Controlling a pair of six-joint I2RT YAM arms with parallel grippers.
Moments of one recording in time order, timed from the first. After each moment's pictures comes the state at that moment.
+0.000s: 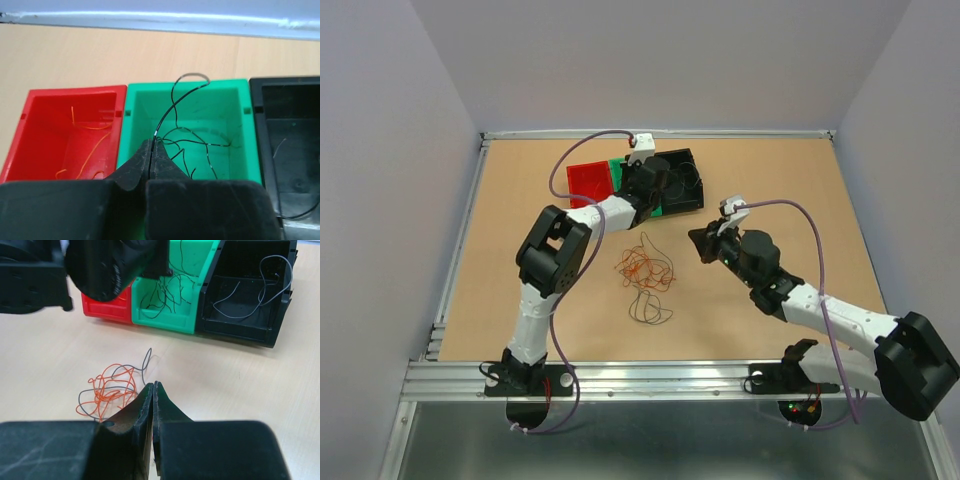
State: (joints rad) left arm -0.65 2.10 1.48 0.22 -0.89 -0.20; right arm 0.67 1.11 0.49 0.50 0.08 0.24
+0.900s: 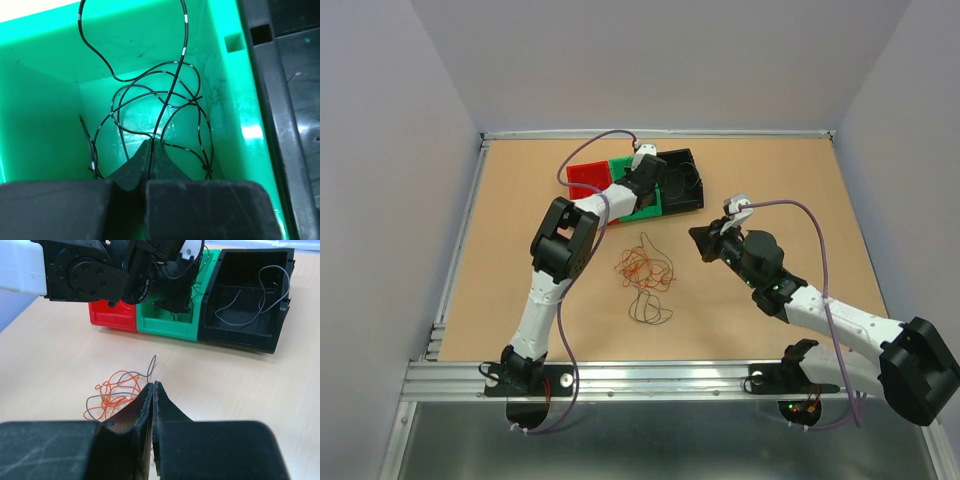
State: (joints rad) left arm -0.59 2.32 1.73 -0.17 -0.52 -0.30; right arm 0.67 1.09 0.49 0.50 0.08 0.26
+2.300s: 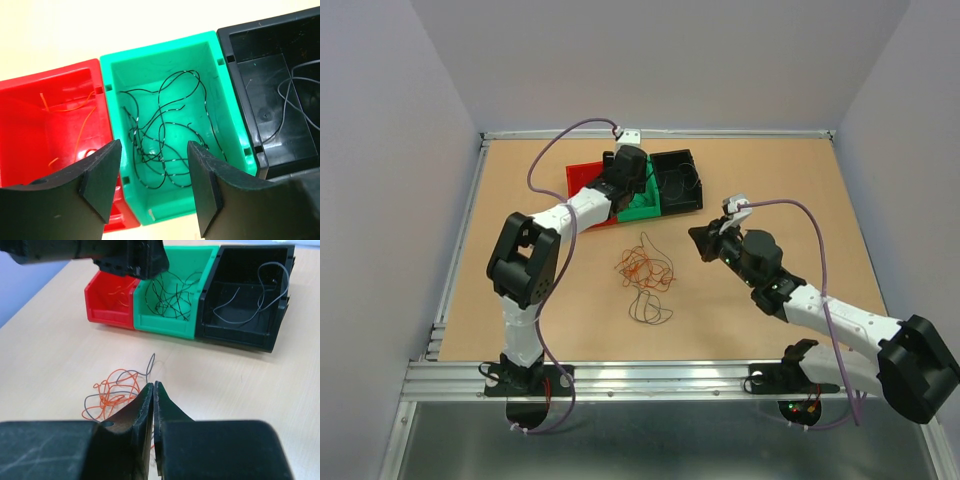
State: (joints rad) left arm -0.56 1.94 1.44 -0.06 -0.45 -0.25; right arm 0.67 1.08 0.49 0.51 0.09 0.26
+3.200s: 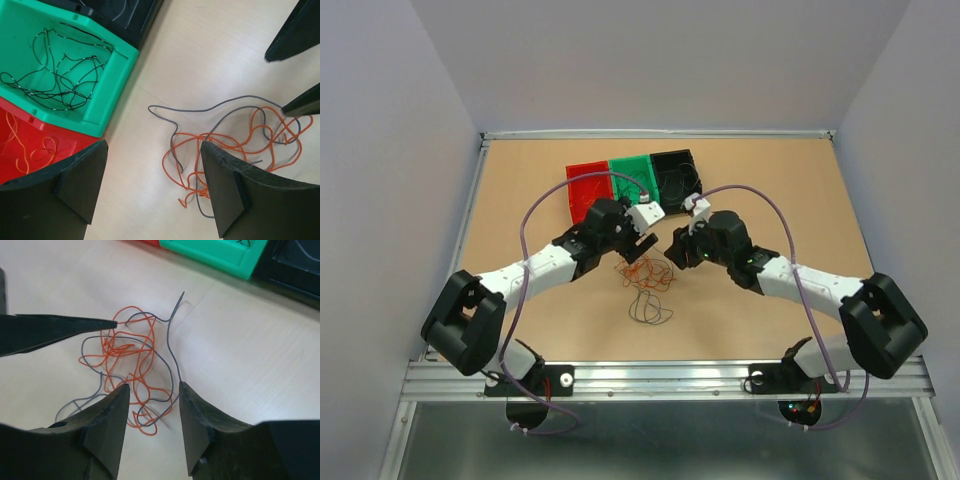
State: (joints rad) left arm -0.66 1.42 0.82 0.04 0.10 0.38; right arm 0.66 1.34 0.68 0.23 -0.20 0.18
